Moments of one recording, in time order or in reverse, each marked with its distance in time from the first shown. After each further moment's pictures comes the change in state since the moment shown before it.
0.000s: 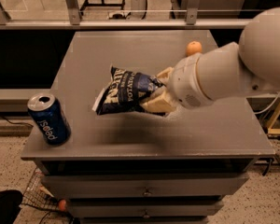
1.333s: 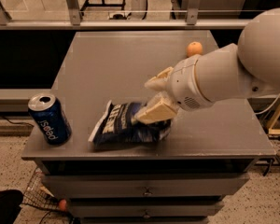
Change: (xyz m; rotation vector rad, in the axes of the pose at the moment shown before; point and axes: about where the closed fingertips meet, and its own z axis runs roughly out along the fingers) arm 0.000 0.008 -0.003 0.003 0.014 -0.008
